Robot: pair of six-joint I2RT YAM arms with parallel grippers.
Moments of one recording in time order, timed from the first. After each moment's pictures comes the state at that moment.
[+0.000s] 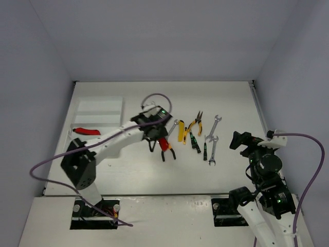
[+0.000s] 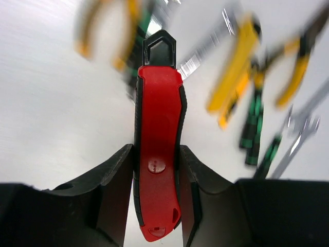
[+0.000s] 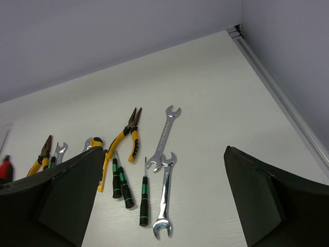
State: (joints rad) left arm -0.88 1.73 1.42 -0.76 -0.36 -1.09; right arm 0.30 0.27 0.69 -0.52 0.41 0.30
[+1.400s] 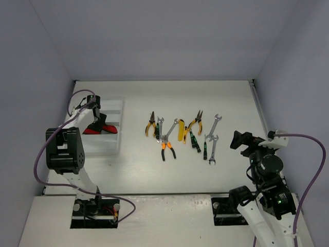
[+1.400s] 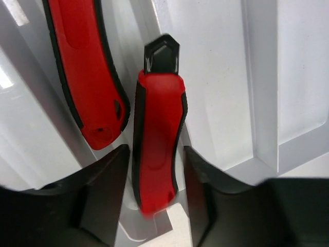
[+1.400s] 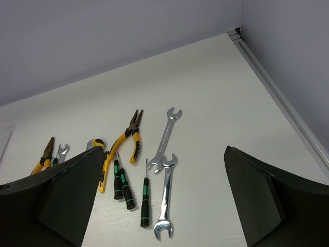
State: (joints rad) left arm 0.02 1.75 1.20 -0.61 -0.28 -1.26; right arm 0.30 0.26 0.69 -0.52 0.41 0.30
